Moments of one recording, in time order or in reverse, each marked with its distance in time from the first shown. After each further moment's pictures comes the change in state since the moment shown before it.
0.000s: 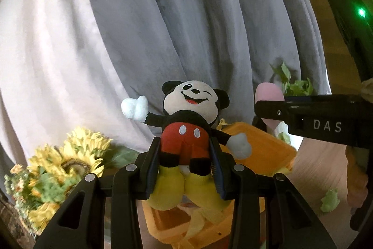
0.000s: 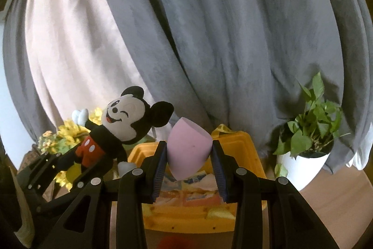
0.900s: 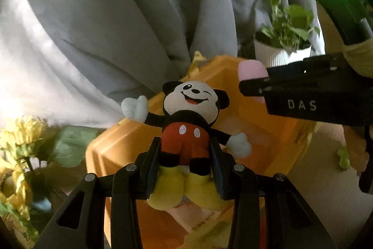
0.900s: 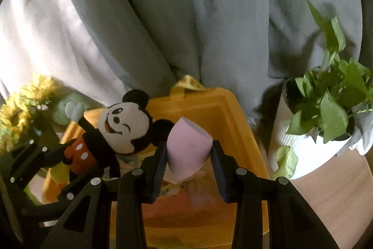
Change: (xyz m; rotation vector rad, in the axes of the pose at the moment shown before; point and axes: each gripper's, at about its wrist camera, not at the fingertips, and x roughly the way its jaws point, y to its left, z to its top) left arm 0.121 -0.024 -0.042 0.185 0.324 -0.195; right arm 0.120 -0.043 -0.029 0.021 0.270 -0.159
